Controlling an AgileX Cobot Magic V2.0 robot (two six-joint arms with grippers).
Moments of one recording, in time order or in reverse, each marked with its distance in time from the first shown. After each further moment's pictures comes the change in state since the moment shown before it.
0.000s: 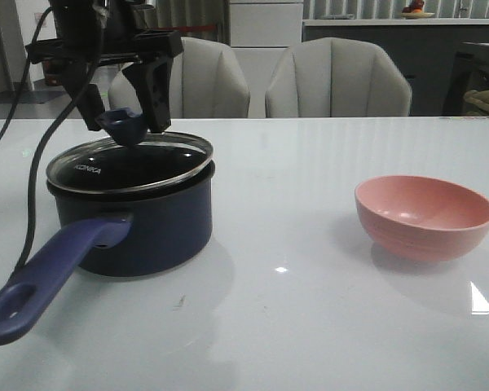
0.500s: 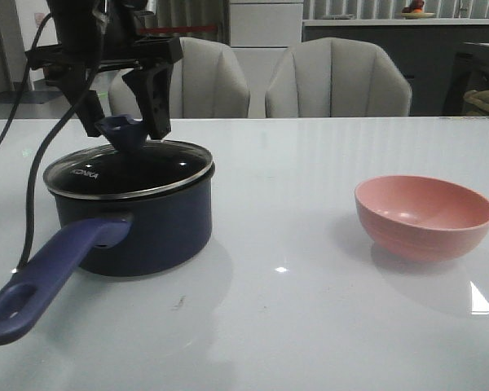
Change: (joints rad) left arm 0.000 0.000 0.023 -0.002 -0.004 0.000; right arm 0.000 0.000 0.000 0.000 0.000 0.000
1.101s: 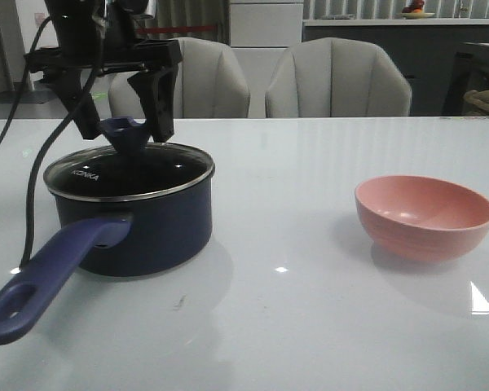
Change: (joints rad) left arm 0.000 -0.003 0.009 -0.004 -0.002 0.000; right arm 0.000 0.000 0.000 0.000 0.000 0.000
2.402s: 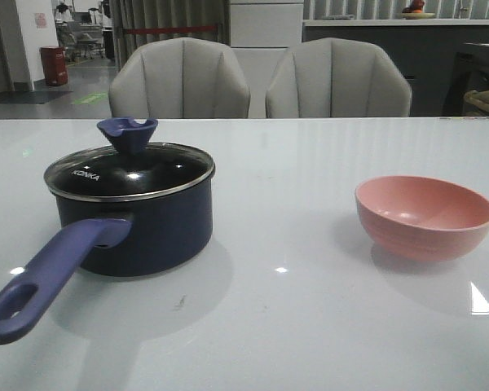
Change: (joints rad) left arm 0.000 -0.927 0.709 0.070 -0.236 0.000; right arm 0.000 0.000 0.000 0.000 0.000 0.000
